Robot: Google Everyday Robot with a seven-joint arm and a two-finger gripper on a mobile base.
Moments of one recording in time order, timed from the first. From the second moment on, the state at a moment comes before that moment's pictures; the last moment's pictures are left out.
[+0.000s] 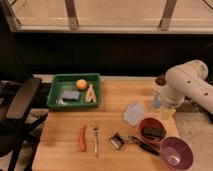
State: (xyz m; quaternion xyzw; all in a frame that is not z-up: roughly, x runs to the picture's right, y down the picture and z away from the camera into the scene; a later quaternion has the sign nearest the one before) arm 0.285 0.100 0.685 -0.28 0.02 0.02 0.96
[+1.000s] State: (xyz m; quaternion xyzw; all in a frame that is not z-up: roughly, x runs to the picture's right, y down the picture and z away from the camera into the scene) arm 0.196 0.089 0.788 -0.28 -0.08 -0.09 0.95
